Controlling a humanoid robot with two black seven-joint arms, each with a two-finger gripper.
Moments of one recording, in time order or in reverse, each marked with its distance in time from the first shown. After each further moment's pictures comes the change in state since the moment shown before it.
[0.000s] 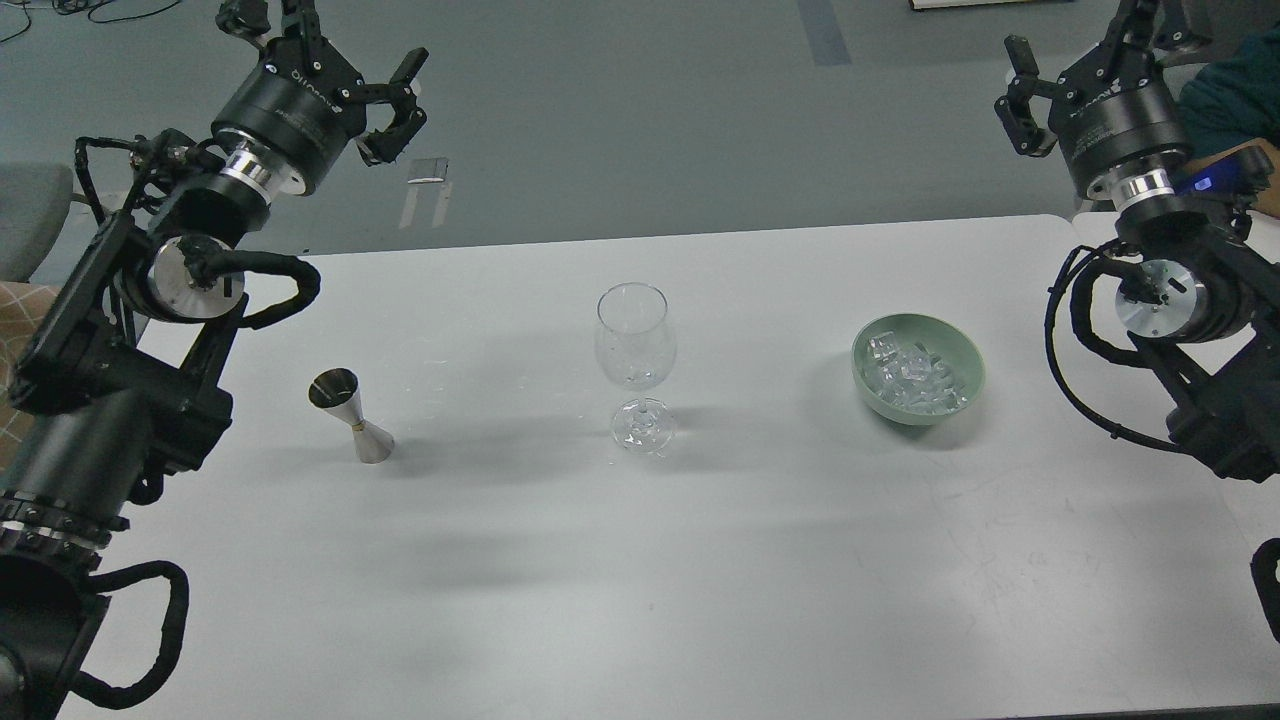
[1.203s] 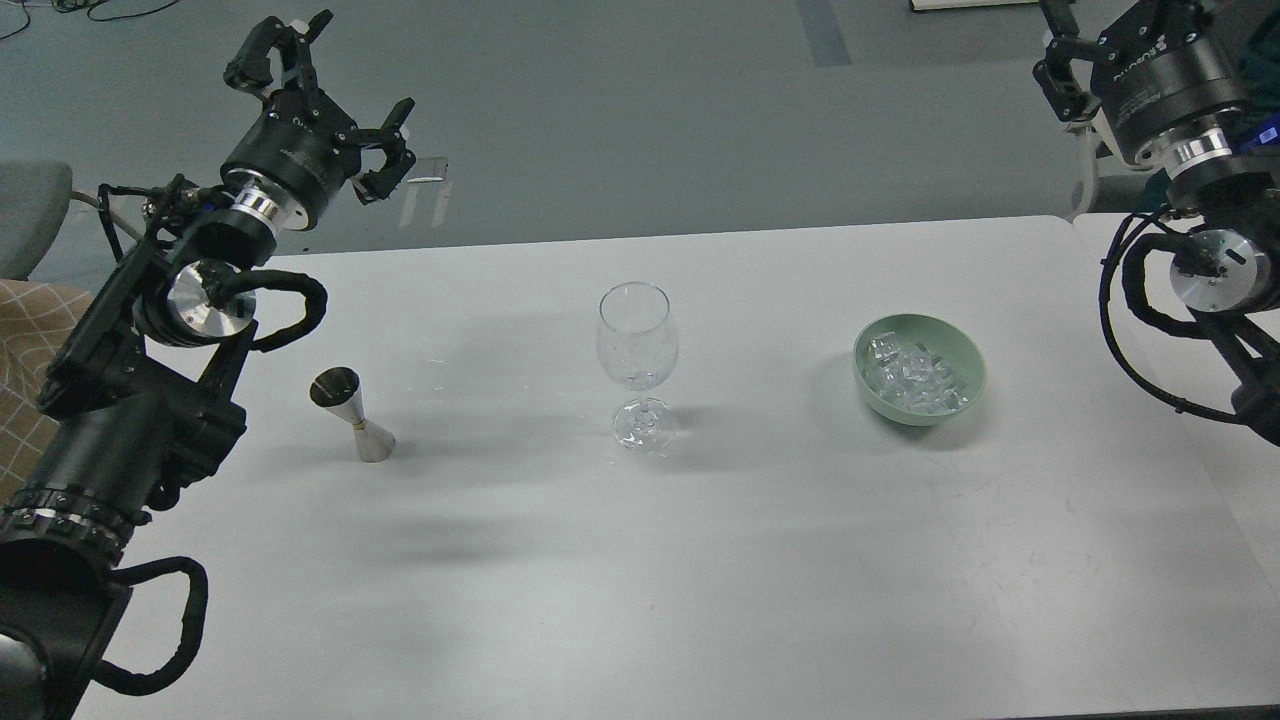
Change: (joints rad) left arm -0.028 -0.033 0.009 0.205 -0.008 -0.034 -0.039; right arm 0.066 -0.085 -0.091 0.035 -0.010 -0.003 0.000
